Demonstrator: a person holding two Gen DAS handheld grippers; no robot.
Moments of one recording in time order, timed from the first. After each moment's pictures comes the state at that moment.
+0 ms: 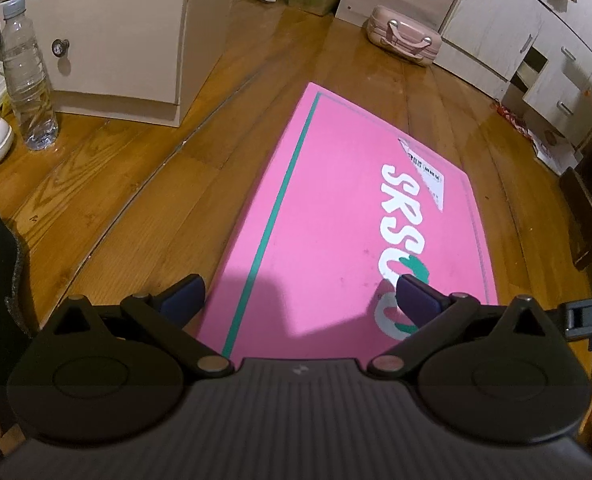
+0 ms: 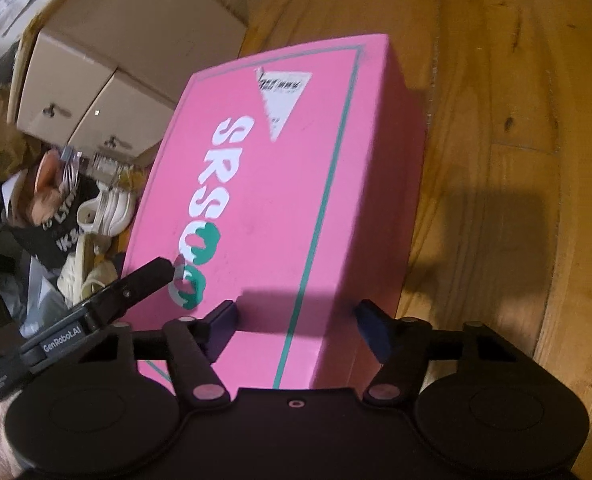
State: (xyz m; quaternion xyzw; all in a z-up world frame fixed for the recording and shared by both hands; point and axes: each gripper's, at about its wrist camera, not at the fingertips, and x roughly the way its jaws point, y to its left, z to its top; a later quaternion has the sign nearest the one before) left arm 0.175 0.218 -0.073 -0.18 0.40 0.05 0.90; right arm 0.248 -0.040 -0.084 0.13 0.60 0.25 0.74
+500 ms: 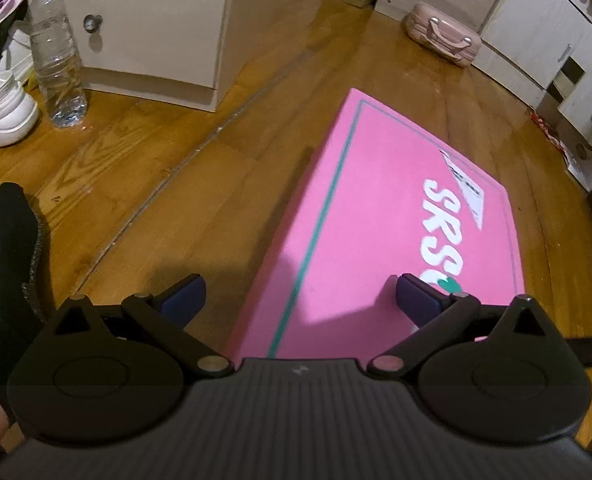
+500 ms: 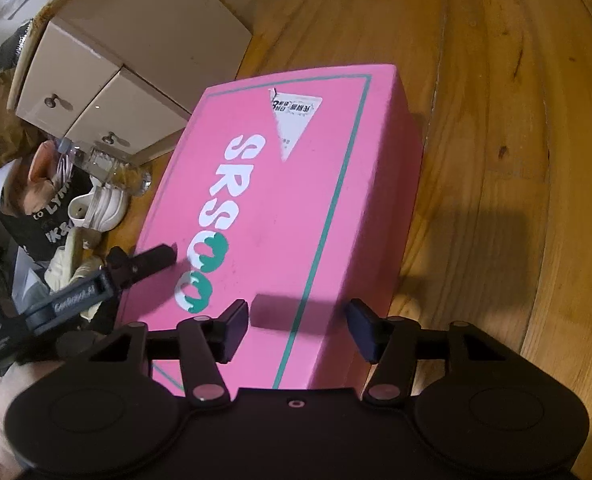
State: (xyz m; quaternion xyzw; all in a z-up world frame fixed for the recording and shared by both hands) left arm 0.185 0.228 -0.083 -0.19 0.42 0.09 0.88; right arm 0.252 -0.029 -0.071 0.09 0.59 0.26 0.76
